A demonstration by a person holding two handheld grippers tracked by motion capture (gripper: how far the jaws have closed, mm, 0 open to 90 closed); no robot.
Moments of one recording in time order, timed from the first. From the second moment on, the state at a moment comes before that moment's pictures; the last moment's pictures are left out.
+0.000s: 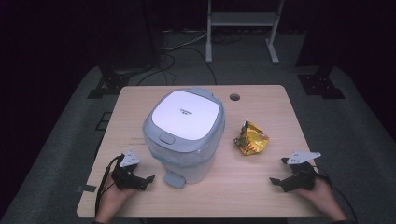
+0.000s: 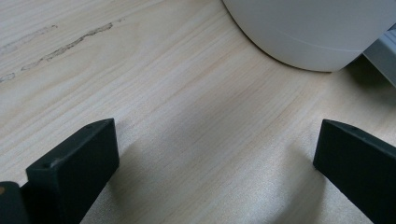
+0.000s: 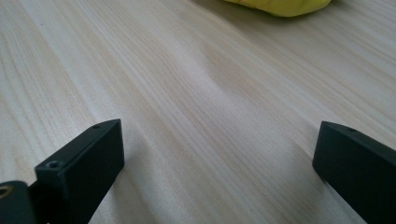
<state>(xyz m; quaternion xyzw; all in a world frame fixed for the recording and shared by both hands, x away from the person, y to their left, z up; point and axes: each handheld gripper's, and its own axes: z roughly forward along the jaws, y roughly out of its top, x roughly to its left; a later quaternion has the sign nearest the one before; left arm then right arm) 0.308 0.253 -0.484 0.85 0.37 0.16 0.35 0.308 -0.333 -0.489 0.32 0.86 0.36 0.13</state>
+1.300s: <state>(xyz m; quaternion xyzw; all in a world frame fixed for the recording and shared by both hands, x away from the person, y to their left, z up) 0.292 0.259 -0.454 0.82 0.35 0.12 0.43 0.307 -0.333 -0.489 0.32 0.86 0.36 0.13</state>
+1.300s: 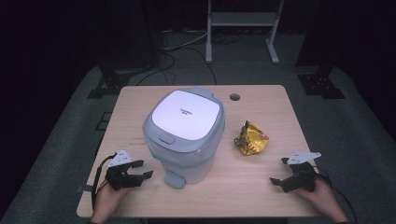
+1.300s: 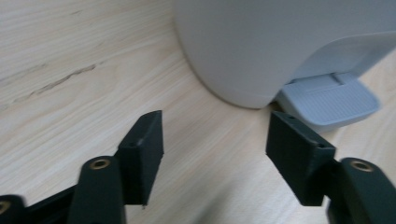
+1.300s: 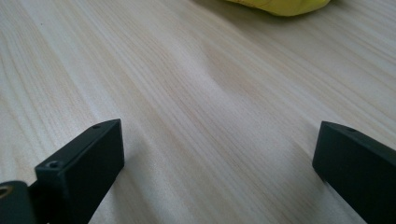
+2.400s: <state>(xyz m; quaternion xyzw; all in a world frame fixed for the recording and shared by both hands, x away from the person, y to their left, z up) 0.273 0.258 -0.405 0.81 0.31 0.10 0.49 0.307 -0.333 -0.489 0.32 0.86 0.37 0.13</state>
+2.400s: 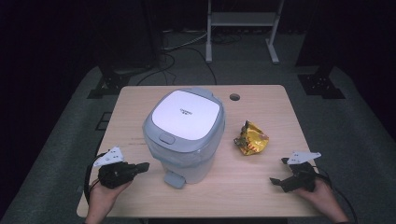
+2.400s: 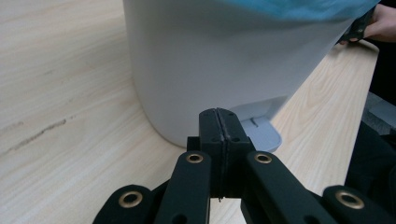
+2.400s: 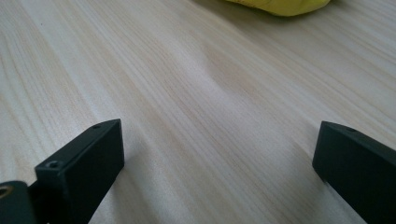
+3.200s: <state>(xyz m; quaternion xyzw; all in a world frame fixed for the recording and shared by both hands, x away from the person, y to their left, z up) 0.265 0.246 -0.348 0.81 0.26 0.07 0.53 0.307 -0.333 -0.489 0.32 0.86 0.36 0.13</state>
